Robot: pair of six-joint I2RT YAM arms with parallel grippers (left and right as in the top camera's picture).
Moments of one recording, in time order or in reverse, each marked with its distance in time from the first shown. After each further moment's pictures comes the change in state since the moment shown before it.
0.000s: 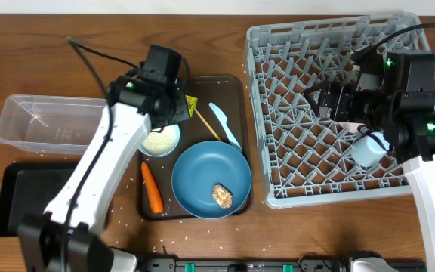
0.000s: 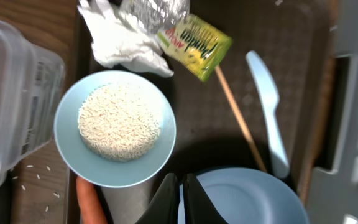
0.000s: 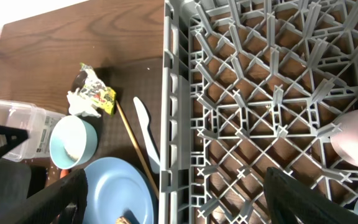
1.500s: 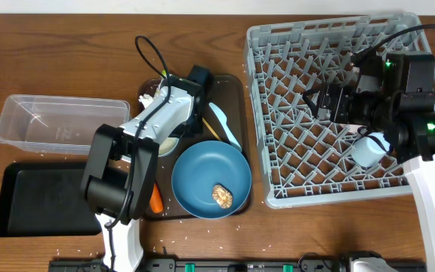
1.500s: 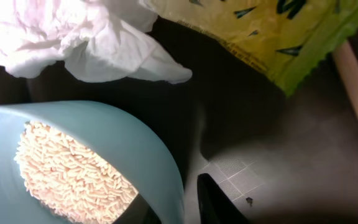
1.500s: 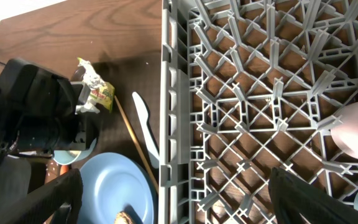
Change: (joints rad) left arm -0.077 0.455 0.000 0.092 -0.190 0.048; right arm 0.000 0.000 0.000 -0.024 0.000 0.000
